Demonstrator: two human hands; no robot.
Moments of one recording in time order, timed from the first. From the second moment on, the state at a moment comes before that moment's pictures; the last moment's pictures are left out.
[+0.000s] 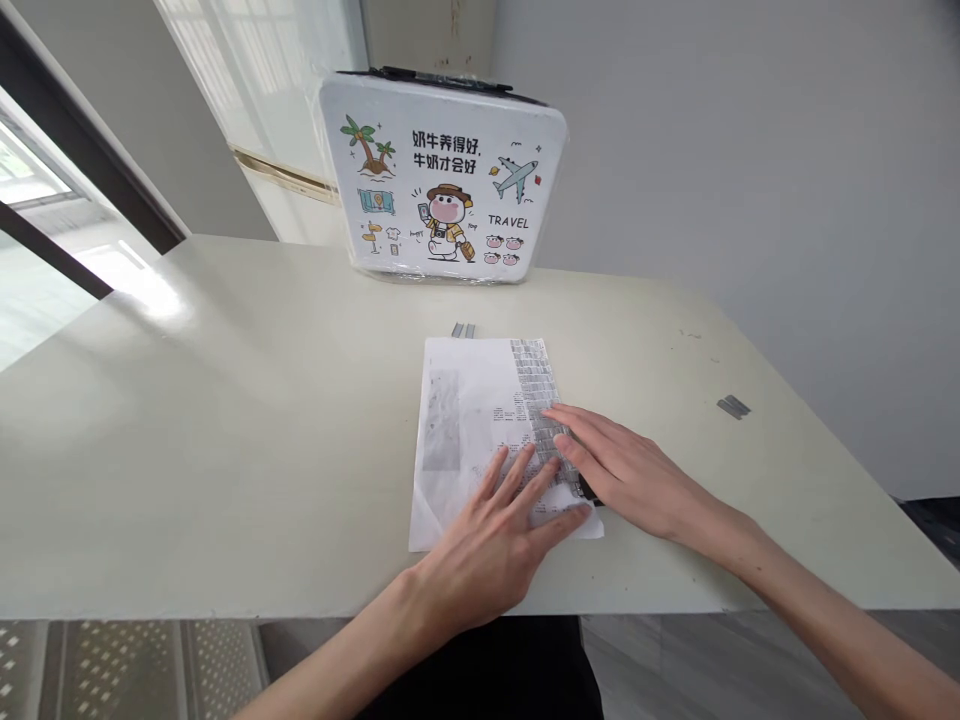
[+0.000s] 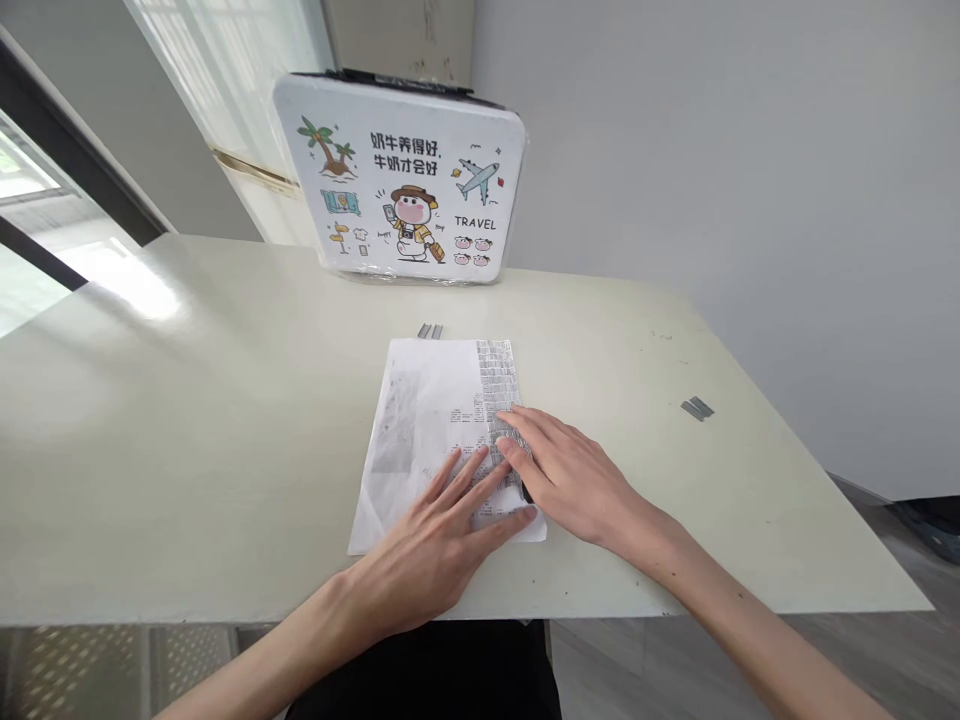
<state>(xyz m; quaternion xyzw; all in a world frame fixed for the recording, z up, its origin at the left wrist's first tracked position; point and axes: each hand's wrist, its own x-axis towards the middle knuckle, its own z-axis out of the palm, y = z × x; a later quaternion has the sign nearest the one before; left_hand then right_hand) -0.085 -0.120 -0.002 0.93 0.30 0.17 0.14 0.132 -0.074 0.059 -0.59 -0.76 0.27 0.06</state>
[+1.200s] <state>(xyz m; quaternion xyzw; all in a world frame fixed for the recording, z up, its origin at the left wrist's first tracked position) -0.085 -0.117 0.003 0.93 0.29 0.17 0.13 0.111 -0.074 0.025 -0.57 -0.82 0.04 0.04</state>
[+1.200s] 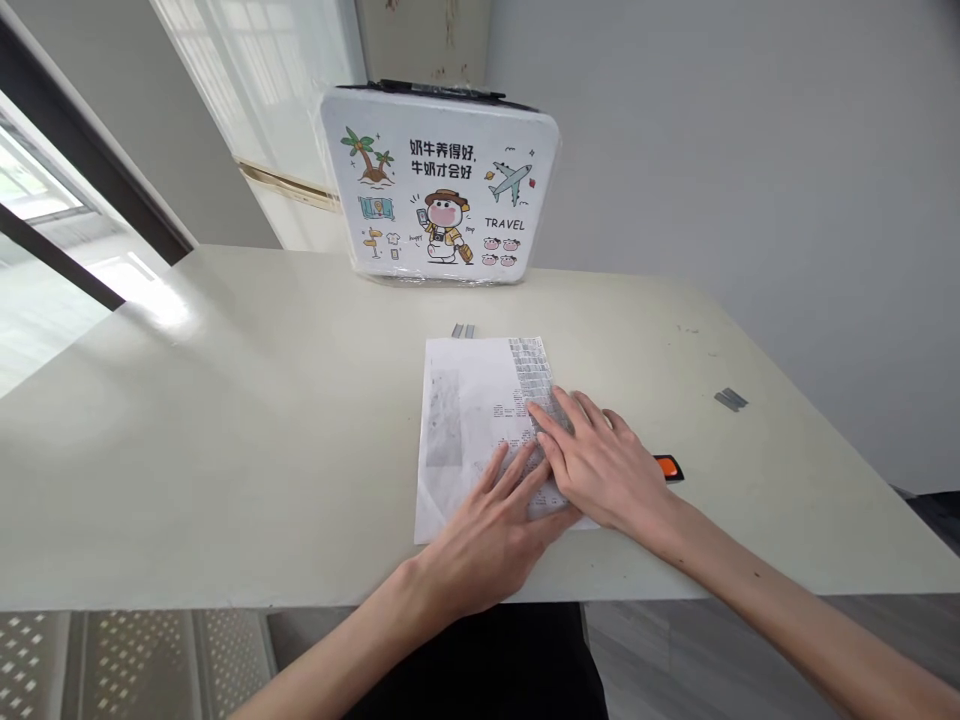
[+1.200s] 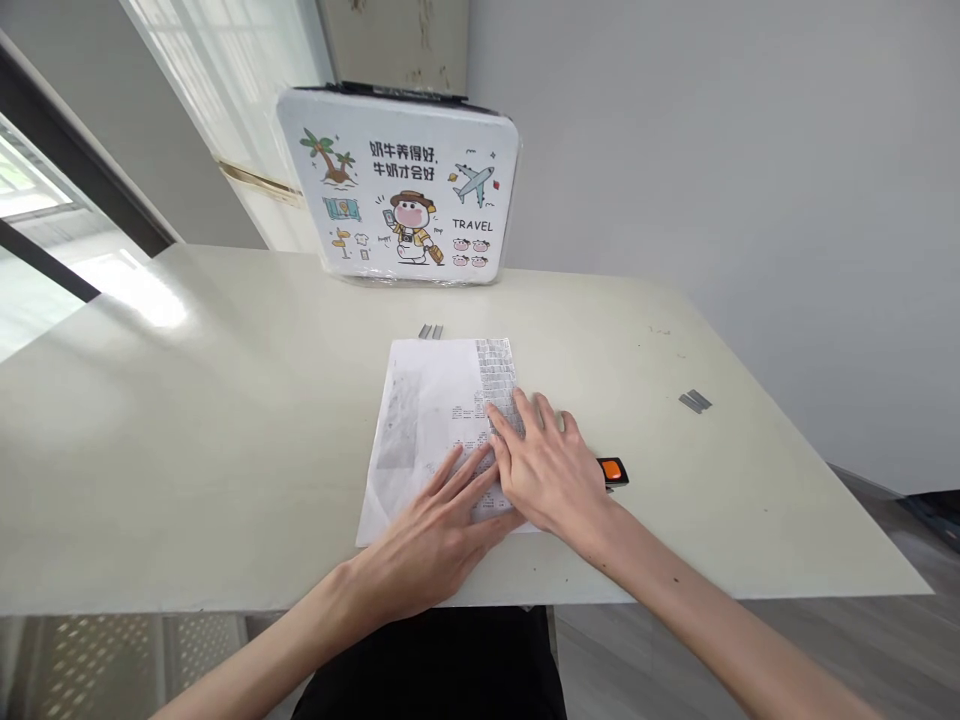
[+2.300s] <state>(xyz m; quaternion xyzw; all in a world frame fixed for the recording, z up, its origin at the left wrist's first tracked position) -0.107 -0.081 0.018 0.95 0.28 0.11 0.09 0.255 -0.160 0.049 -0.68 -0.67 0.08 0.30</state>
